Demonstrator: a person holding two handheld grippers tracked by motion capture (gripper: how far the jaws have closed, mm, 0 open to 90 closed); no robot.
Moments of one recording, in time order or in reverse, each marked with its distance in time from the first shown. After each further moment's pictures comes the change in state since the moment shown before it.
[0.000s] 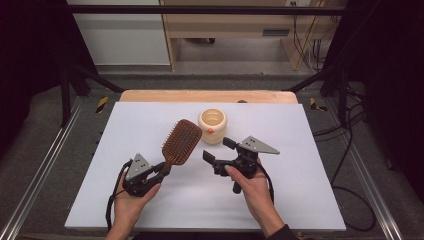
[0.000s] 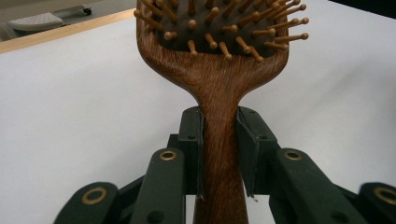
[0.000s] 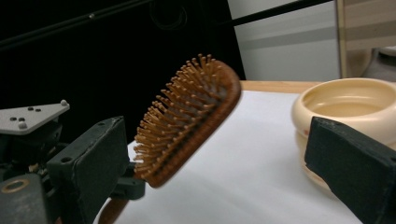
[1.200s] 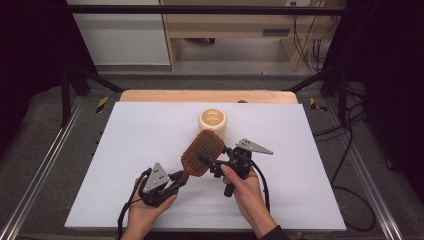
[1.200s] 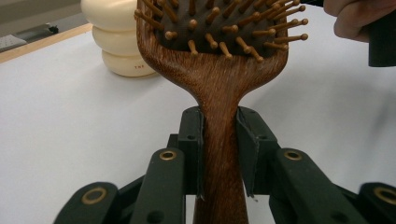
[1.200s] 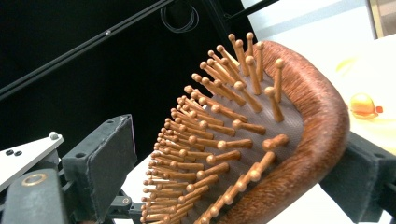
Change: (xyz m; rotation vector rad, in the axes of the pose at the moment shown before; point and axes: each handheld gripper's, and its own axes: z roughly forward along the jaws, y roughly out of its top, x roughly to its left) left arm -0.045 0.003 0.012 -0.019 -0.093 0.101; right arm -0.003 -0.016 0.015 0.000 0.080 0.175
